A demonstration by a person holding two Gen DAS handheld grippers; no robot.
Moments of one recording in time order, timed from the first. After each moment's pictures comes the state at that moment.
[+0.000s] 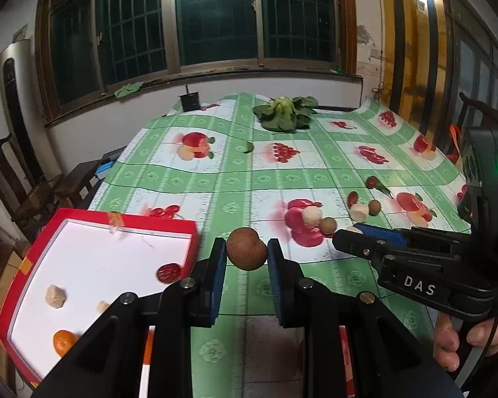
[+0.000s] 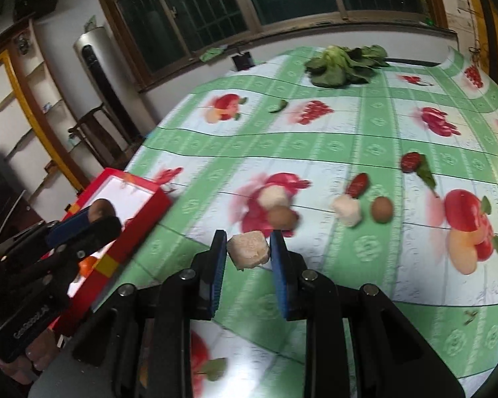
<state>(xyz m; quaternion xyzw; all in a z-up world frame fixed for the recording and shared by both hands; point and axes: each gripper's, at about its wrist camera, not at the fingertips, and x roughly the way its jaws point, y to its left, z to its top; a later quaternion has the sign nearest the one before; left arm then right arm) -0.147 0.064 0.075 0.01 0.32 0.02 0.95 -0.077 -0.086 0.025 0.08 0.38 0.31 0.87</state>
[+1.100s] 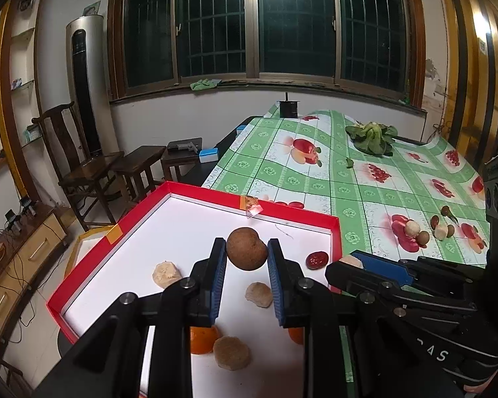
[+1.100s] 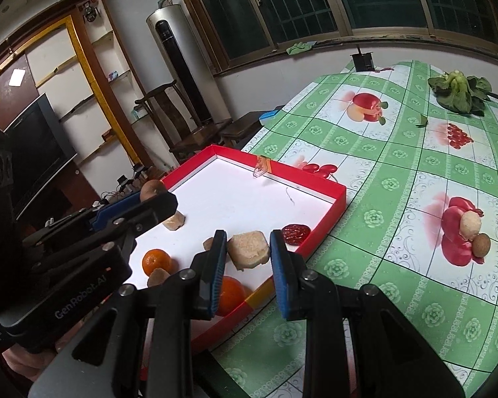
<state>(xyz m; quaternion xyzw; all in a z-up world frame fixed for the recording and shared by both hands) -0.189 0.178 0.073 -0.04 0.29 0.15 0.95 -0.128 0.065 0.042 0.05 0.34 0.44 0.83</state>
